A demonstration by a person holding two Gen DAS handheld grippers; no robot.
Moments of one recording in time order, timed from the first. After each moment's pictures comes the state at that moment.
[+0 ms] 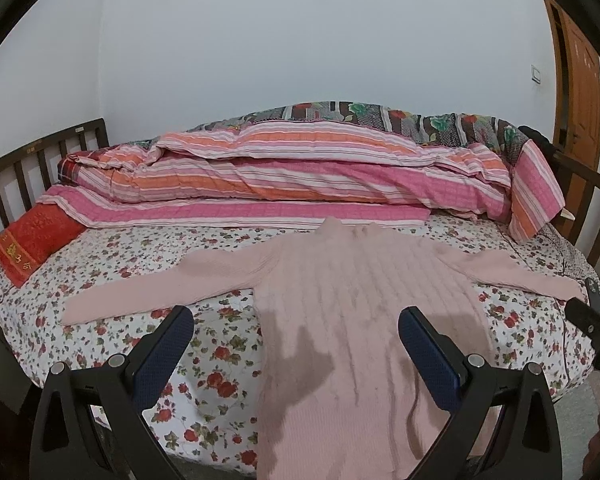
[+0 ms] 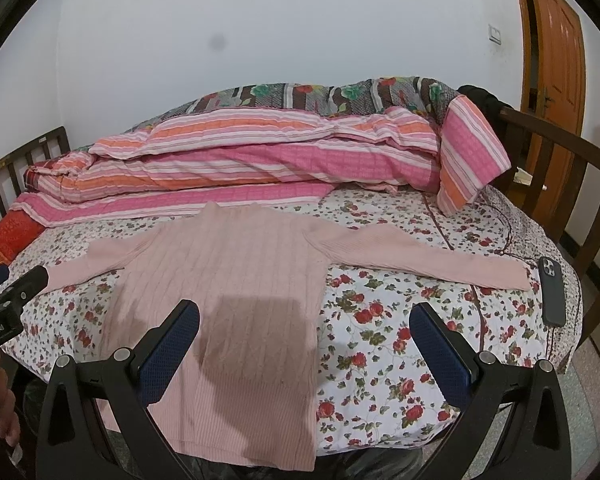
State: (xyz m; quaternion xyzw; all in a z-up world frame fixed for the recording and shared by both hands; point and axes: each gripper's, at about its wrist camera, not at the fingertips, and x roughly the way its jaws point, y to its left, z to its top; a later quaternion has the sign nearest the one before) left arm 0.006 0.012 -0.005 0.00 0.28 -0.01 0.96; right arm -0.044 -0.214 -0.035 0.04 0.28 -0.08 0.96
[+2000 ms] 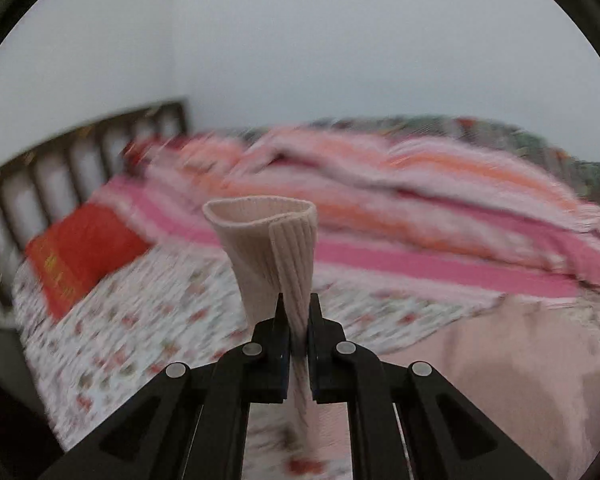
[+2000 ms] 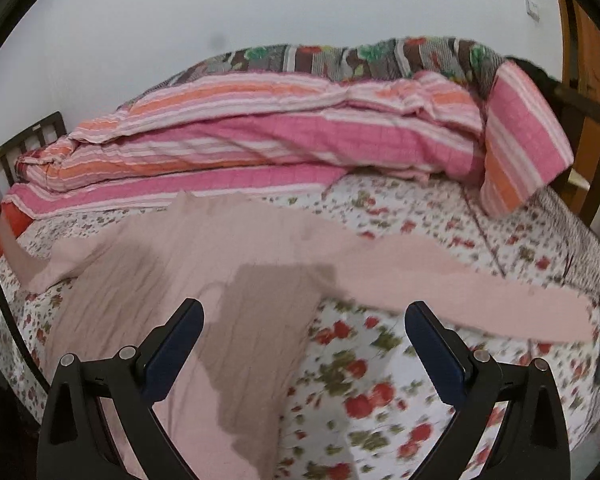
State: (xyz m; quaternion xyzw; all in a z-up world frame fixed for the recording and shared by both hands) left arm 0.215 0.186 0.003 -0.02 0.27 0.13 0.95; right arm 0.101 -0.282 -0.083 0.04 0.31 -0.03 0.95
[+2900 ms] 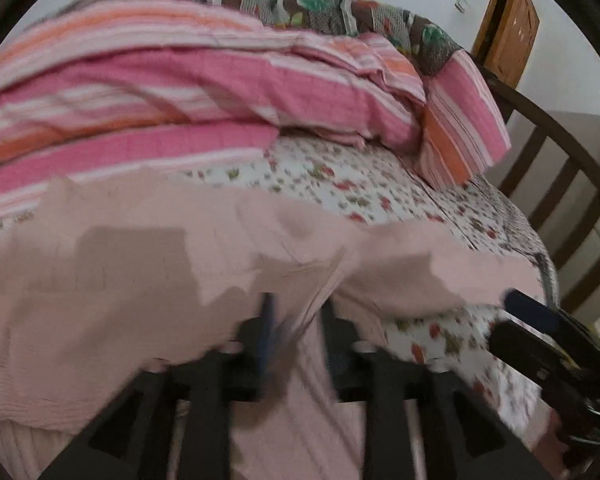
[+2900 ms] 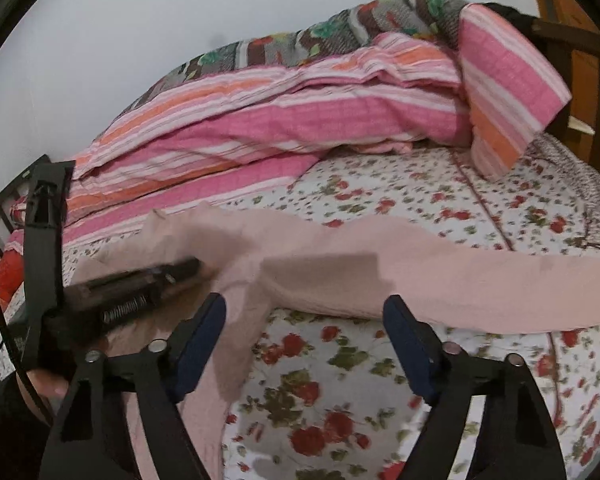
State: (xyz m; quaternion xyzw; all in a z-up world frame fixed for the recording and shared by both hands) left arm 0.248 -0.175 -0.127 -0.02 0.41 -0.28 0.87; right arm 0.131 -0.345 -0.124 0.13 0.32 -0.02 0.94
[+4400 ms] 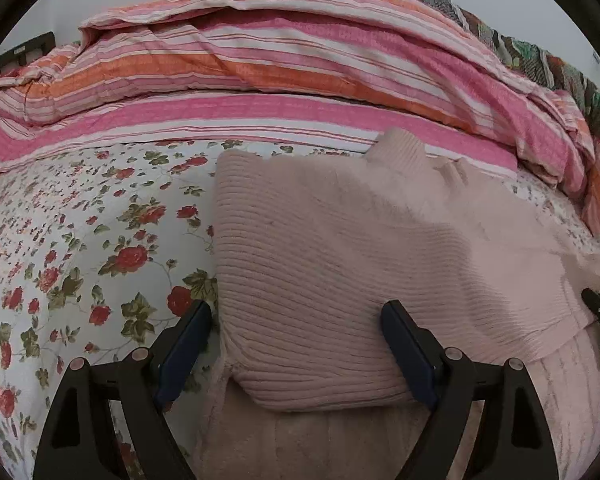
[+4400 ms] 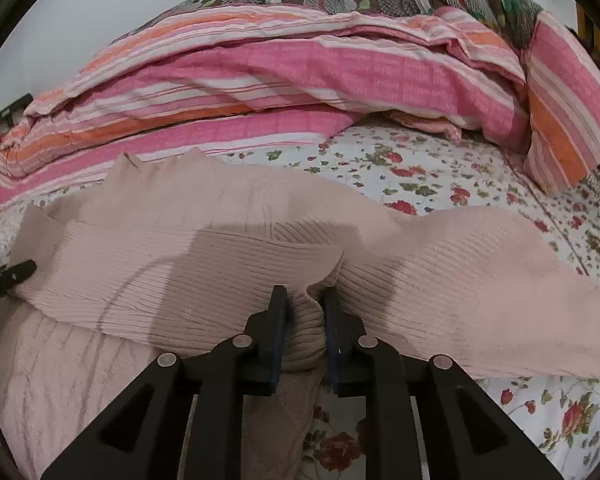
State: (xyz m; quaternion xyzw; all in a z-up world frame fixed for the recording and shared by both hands) left arm 0.271 0.047 -0.173 -0.03 0.42 -0.03 0.91; right arm 0.218 -0.286 -0.186 0.05 0.36 -0.04 0.93
